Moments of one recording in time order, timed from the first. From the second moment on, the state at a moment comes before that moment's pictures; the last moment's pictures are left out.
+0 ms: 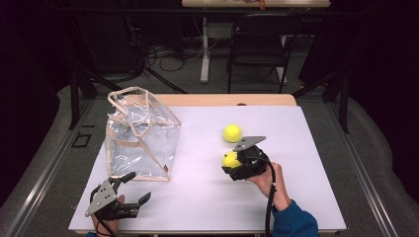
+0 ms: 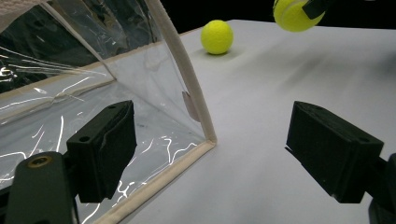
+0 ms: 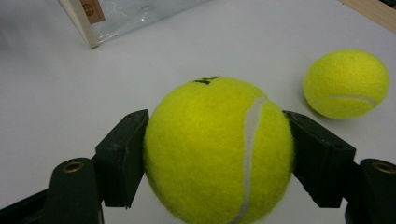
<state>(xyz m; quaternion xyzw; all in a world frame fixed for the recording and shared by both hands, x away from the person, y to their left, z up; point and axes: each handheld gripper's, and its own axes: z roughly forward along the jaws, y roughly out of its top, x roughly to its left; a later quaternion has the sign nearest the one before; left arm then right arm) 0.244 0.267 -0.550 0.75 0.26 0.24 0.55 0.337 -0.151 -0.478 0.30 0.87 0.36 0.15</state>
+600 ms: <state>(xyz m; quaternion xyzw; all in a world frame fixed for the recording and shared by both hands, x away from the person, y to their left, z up) 0.244 0.266 -0.550 0.75 0.26 0.24 0.55 0.349 -0.139 -0.472 0.29 0.86 0.39 0.15</state>
